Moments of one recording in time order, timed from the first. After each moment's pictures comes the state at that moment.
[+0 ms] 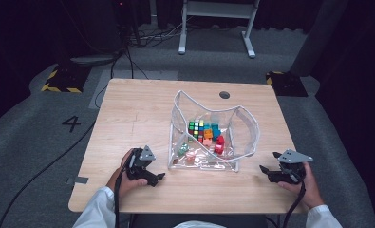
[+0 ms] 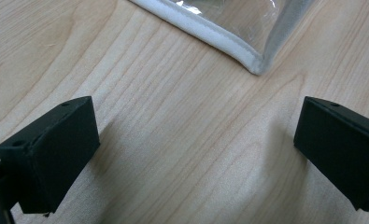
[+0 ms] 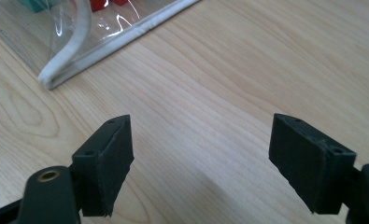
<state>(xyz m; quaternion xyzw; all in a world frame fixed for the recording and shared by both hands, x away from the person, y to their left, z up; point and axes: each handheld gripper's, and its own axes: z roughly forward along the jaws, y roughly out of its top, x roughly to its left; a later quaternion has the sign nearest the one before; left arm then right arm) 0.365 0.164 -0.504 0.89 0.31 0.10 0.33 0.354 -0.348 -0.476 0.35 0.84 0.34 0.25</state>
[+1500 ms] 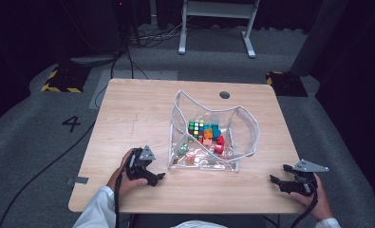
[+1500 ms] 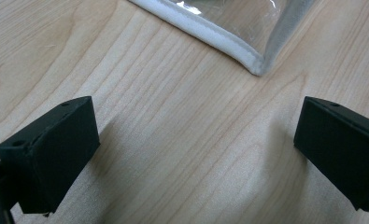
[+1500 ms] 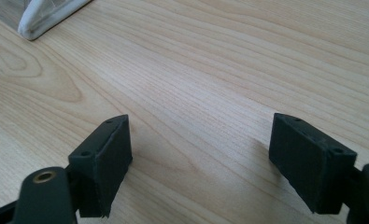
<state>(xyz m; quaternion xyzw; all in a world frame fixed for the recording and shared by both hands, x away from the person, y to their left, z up) 0.366 0.164 -0.504 0.89 0.31 0.10 0.33 0.331 -0.393 -0.503 0.43 0.80 0.36 0.19</state>
